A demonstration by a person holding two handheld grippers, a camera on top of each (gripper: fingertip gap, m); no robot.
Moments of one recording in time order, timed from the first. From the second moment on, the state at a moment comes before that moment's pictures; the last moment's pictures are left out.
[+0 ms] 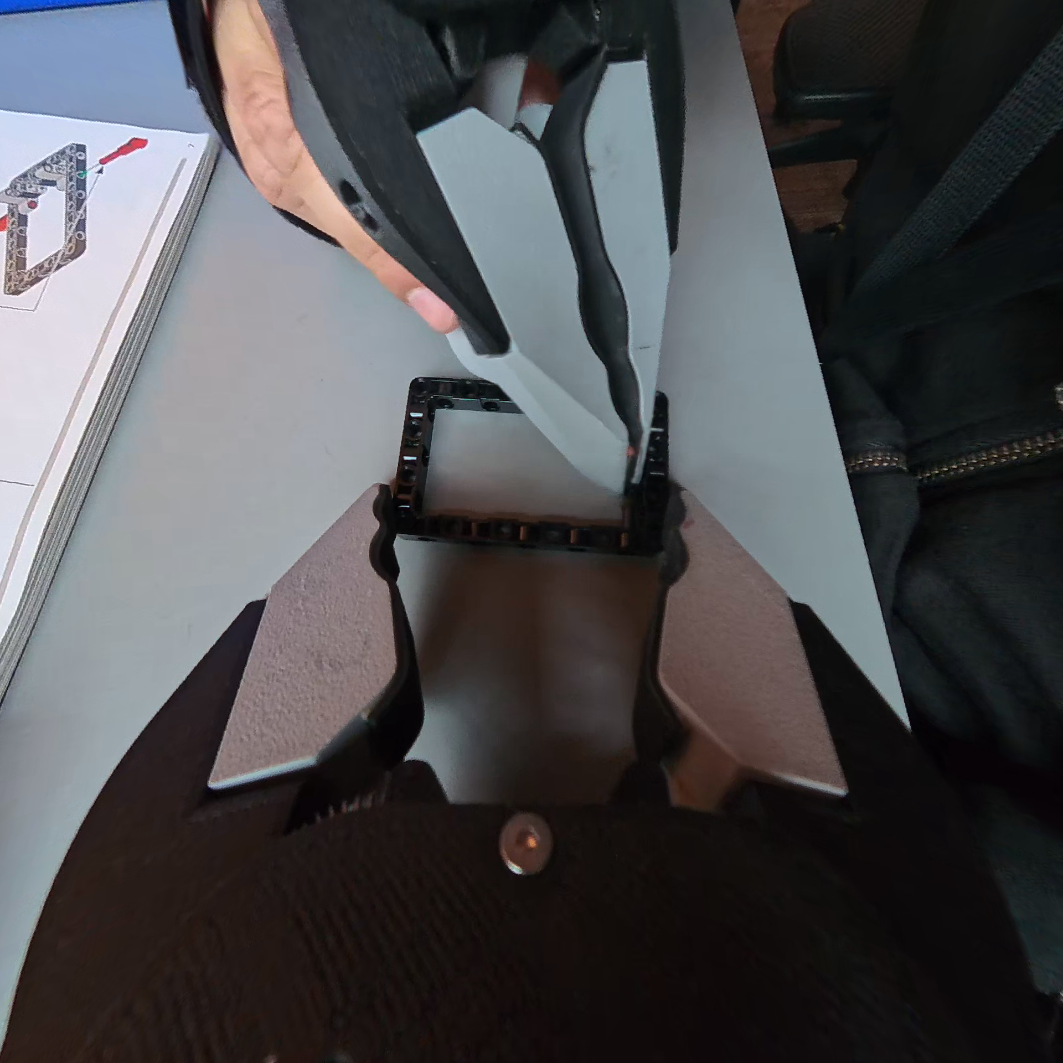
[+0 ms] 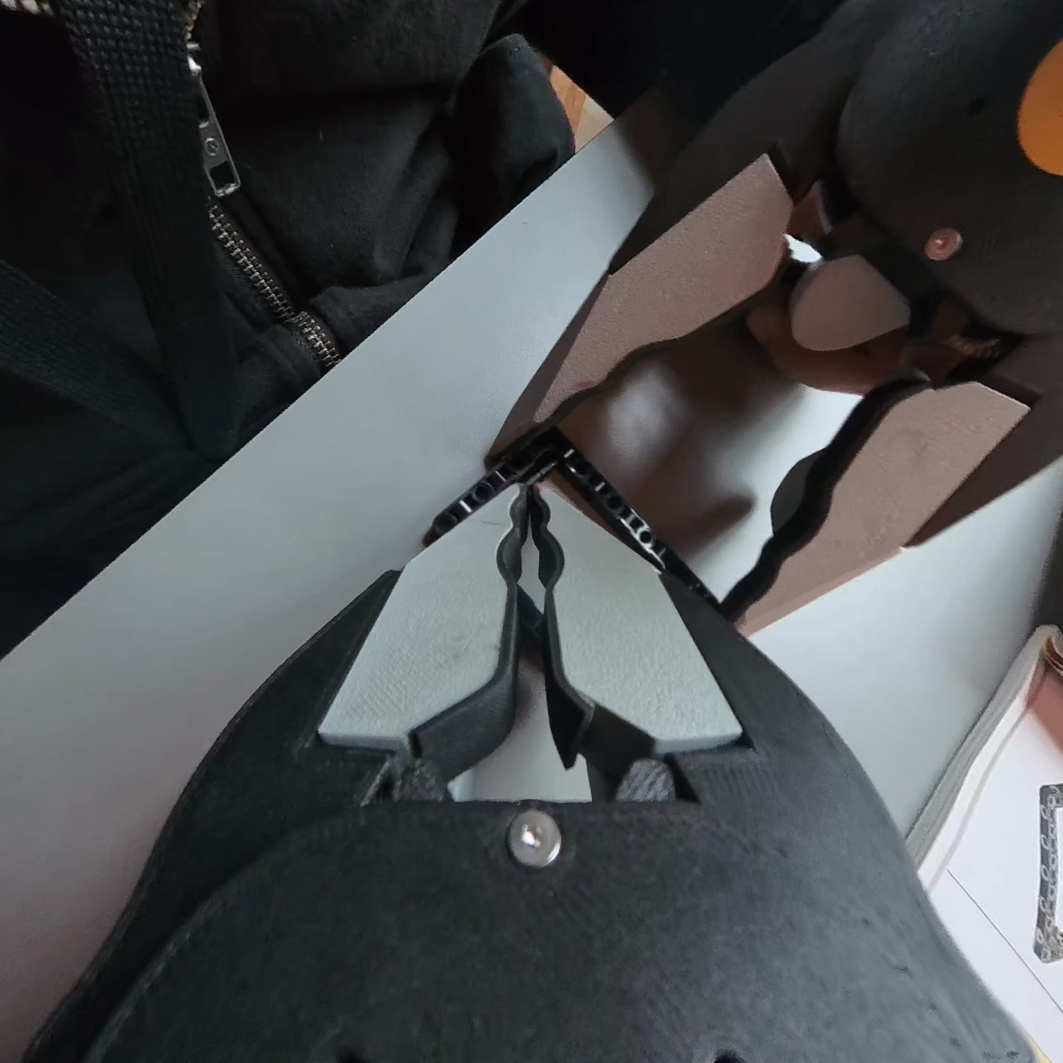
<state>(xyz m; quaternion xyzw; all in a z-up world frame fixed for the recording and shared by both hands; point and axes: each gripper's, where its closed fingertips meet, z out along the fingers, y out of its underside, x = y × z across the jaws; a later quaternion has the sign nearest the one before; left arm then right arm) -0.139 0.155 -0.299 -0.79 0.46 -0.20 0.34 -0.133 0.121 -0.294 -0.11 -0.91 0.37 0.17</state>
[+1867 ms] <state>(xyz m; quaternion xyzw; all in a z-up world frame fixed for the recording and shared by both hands) -0.140 0.162 -0.299 -0.81 0.44 -0.19 0.34 -0.138 0.132 -0.294 -0.49 -0.80 0.35 0.00</state>
